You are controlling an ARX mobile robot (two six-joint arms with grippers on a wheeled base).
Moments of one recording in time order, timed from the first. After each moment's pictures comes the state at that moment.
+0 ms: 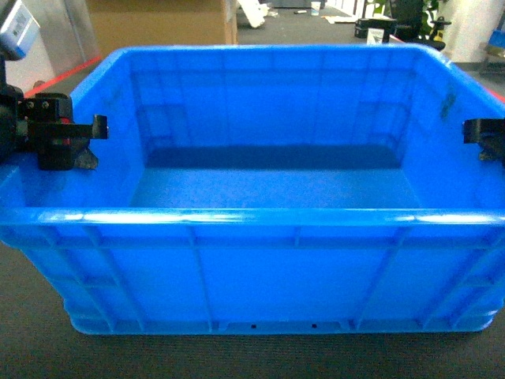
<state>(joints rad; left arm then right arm) -0.13 1.58 0.78 0.38 -0.10 -0.01 0.11 1.59 0.79 0.37 0.06 0.08</state>
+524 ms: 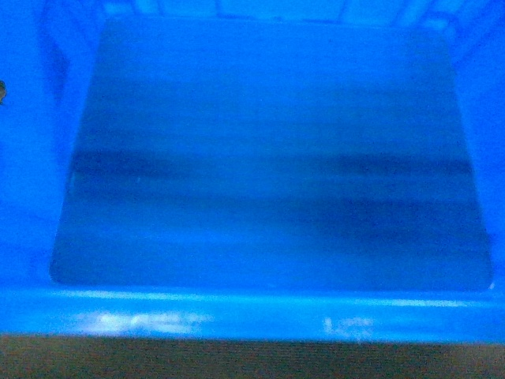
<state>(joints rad) -0.24 1.09 0.27 0.91 -0.24 0.11 0.18 1.05 0.42 0.42 0.17 0.10</state>
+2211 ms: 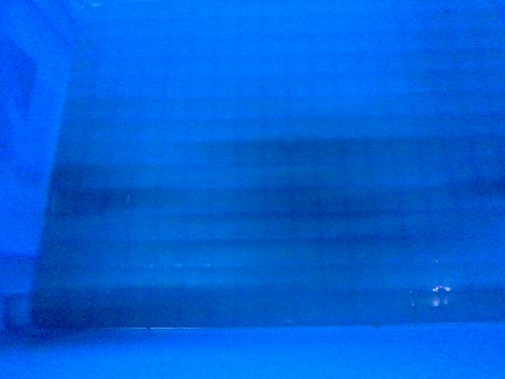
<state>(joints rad) -0.30 0.85 0.13 0.88 -0.30 0.08 0.31 0.72 0.30 0.35 0.36 0.02</state>
